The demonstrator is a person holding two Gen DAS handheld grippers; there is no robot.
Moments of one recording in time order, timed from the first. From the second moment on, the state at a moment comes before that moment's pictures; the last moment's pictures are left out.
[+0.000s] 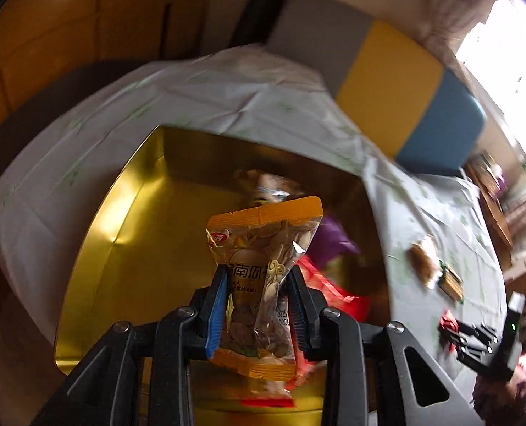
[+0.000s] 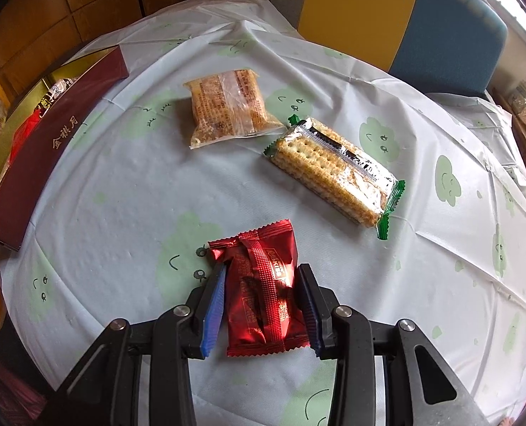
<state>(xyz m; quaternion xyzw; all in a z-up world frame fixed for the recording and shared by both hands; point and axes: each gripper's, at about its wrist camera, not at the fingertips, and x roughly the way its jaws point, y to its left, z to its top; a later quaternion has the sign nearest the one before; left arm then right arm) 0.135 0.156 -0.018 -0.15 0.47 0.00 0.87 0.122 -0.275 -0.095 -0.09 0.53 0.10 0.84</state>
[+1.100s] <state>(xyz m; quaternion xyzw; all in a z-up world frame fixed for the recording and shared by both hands) 0.171 0.179 -0.047 -0.15 0.50 0.04 0.85 0.122 -0.275 -0.095 -0.10 0.53 0.10 0.84</state>
